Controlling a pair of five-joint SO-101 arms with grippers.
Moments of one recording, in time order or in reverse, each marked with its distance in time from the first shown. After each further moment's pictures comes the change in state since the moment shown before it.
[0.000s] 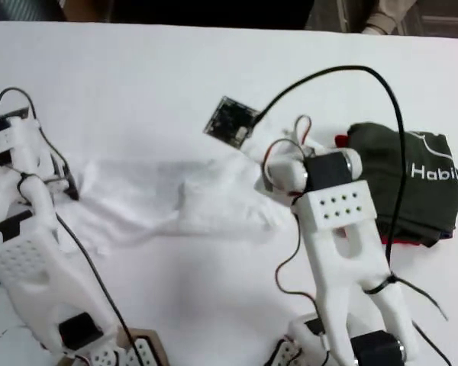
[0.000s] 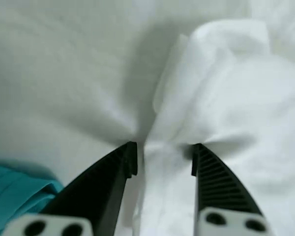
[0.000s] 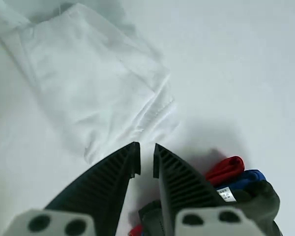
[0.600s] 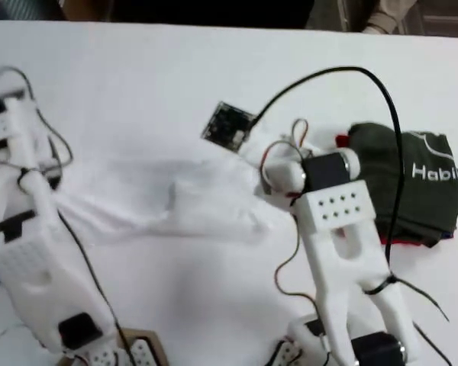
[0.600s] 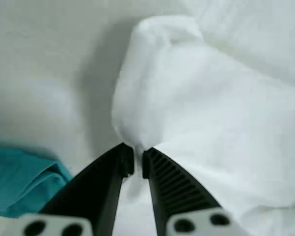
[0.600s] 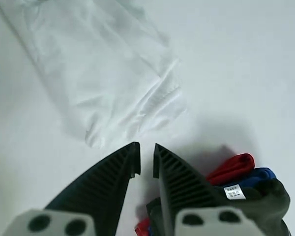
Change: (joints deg) left arm 0.1 -7.4 -12.5 11.5 1.8; right arm 0.4 -0.4 0.0 2.0 0.0
